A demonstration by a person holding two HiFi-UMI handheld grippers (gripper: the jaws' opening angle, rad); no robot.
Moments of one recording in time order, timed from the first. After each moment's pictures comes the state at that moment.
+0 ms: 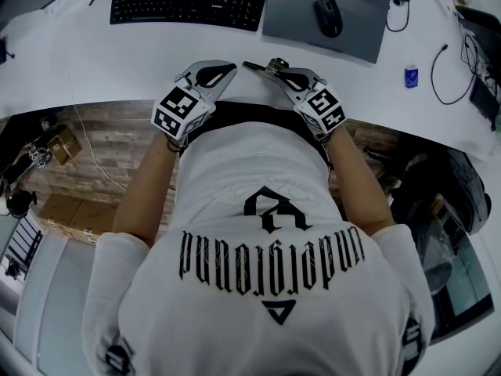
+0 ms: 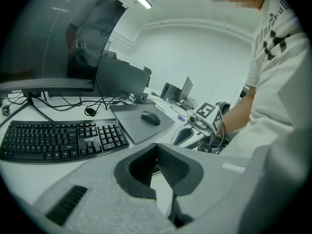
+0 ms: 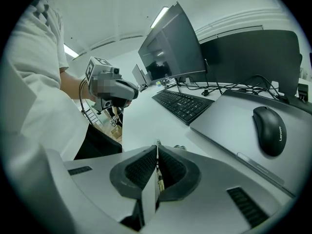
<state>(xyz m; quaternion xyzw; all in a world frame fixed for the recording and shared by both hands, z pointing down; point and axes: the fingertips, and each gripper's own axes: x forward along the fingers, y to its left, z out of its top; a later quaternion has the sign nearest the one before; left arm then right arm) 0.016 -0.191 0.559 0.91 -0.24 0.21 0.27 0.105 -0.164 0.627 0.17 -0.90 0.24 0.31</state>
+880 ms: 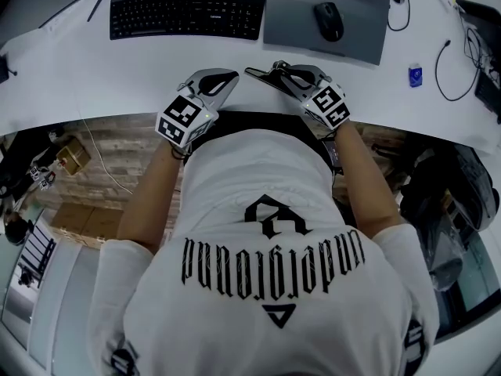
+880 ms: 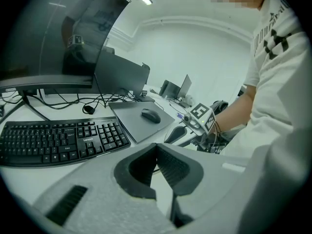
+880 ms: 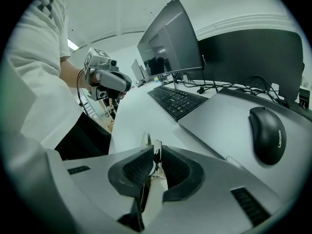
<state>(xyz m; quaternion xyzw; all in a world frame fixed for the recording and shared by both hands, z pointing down) 0.015 -0.200 0.568 0.91 -0.22 0.22 0.28 0.118 -0.187 0.652 0.18 -0.90 0.22 0.34</state>
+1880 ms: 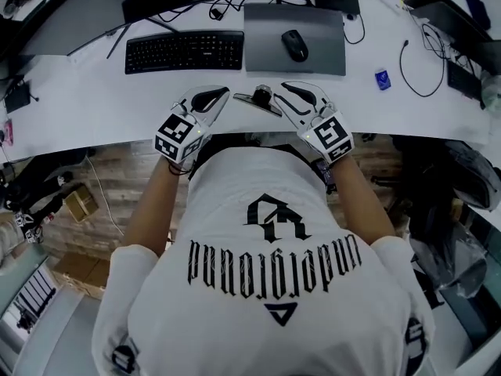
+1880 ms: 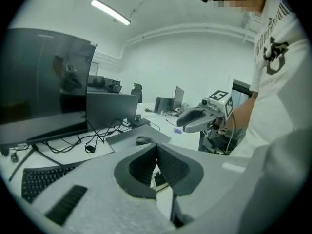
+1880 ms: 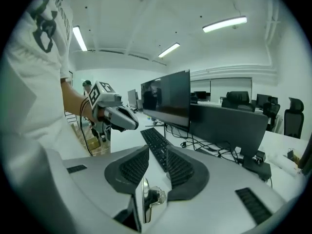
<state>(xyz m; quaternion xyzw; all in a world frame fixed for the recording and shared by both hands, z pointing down) 0.031 -0.189 0.457 0.94 -0.24 0.18 0.16 0.134 -0.178 0.448 0.30 -0.93 0.08 0.21</state>
